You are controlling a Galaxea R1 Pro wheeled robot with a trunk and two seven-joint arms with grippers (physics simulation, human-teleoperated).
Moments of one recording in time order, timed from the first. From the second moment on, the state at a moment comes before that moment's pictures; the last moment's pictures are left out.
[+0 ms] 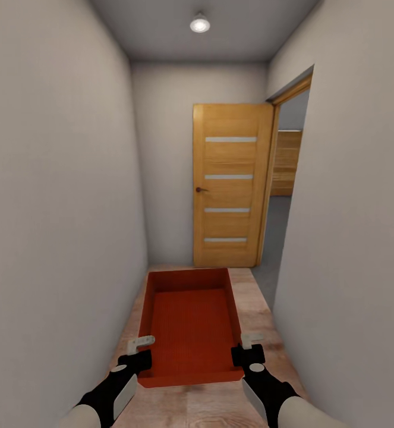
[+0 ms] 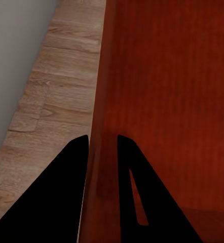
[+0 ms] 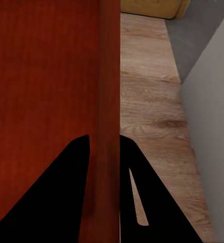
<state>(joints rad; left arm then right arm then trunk) -0.57 -0.07 -0.11 -0.34 0.25 0.02 0.15 -0.62 0.13 0.23 -0.24 -0.04 -0.09 -0.25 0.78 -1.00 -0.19</state>
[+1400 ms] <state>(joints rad) -0.57 -0.07 -0.11 -0.34 0.25 0.01 0.15 -0.62 0.13 0.23 -0.24 -0.04 -0.09 -0.26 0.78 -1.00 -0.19</state>
